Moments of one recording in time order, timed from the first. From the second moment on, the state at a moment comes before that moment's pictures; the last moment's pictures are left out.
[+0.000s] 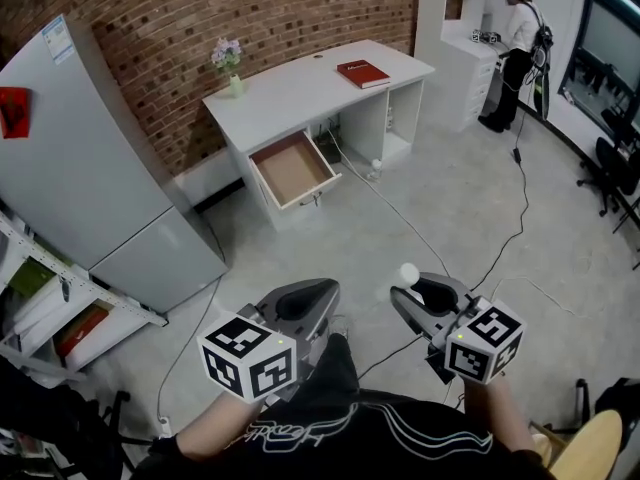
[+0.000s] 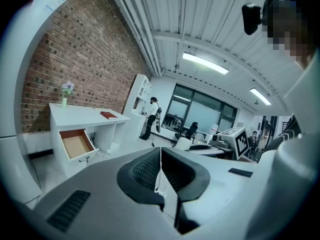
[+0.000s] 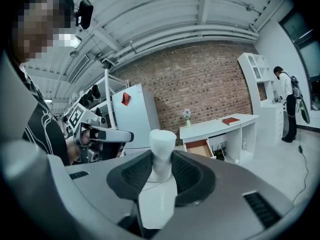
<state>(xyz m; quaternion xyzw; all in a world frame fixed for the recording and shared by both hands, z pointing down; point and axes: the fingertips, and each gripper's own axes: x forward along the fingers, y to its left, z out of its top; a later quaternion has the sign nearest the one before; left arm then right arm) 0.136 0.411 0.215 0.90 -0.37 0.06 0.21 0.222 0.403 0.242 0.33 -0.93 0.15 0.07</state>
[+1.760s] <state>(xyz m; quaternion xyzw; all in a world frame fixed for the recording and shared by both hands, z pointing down) -0.046 -0.150 0.382 0.79 -0.50 0.06 0.35 0.034 -0.198 0.405 0.21 -0.92 0.21 0.26</state>
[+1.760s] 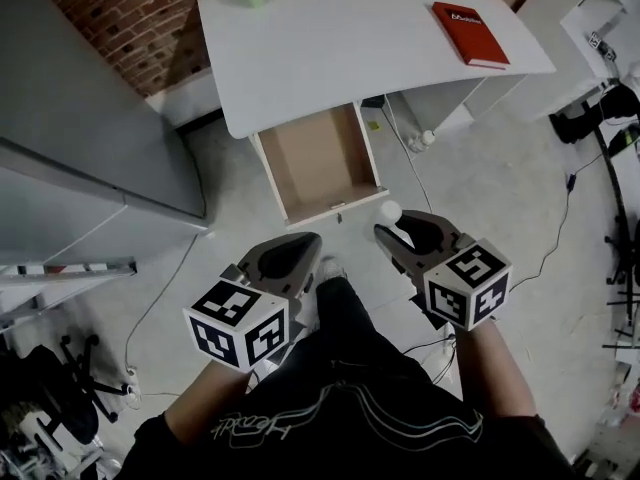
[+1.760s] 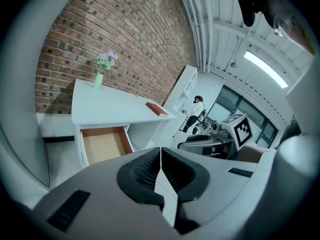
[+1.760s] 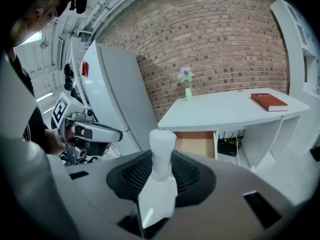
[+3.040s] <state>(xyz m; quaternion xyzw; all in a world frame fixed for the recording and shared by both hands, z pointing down) -0.155 -0.287 0.532 0.69 -0.58 0.06 0.43 -0.105 -0.375 0.673 0.10 -0.87 0.23 0.43</state>
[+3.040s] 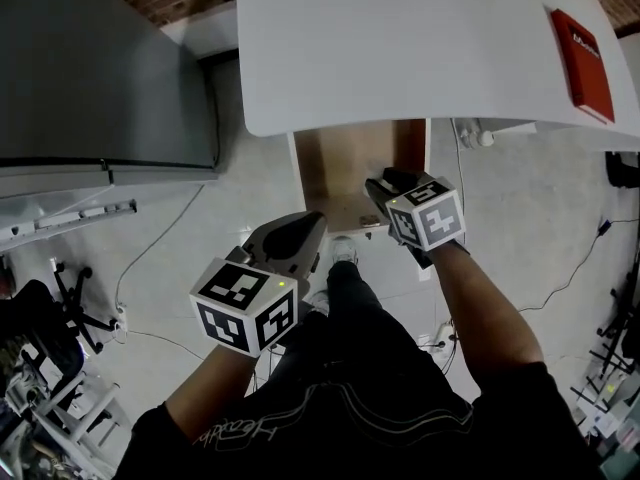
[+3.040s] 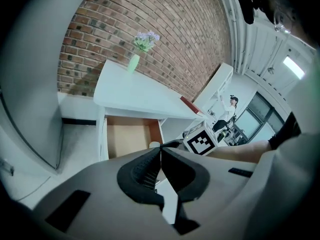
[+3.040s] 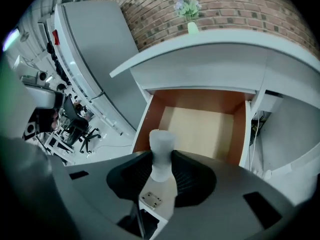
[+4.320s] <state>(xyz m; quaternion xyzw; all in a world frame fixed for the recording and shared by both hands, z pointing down) -0.188 -0.249 0.642 0.61 -0.61 0.07 0.50 -0.129 -0.394 0.854 0.06 -0.77 0.31 0.55</state>
